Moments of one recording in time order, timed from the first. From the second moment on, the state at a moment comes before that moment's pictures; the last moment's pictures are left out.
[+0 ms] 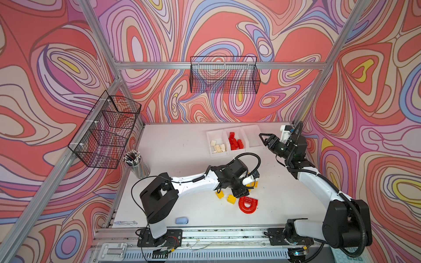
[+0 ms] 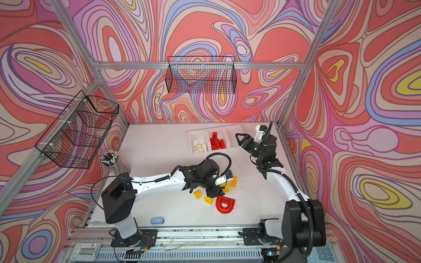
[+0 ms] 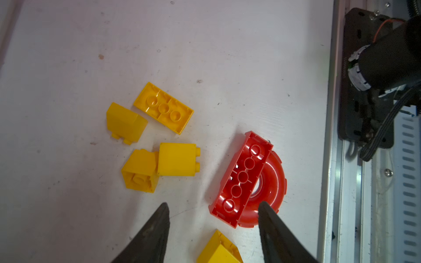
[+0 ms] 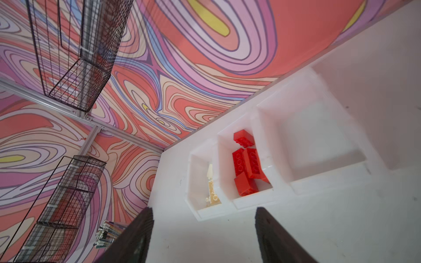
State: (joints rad) left arm -1.03 1.80 1.27 -0.41 0.26 0.23; right arm -0.02 1.28 0.78 0.25 -0.50 0.81
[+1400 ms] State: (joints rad) left arm -1.09 2.05 1.37 -0.45 0.27 0.45; right arm -0.10 1.24 0.63 0.33 -0.57 0.84
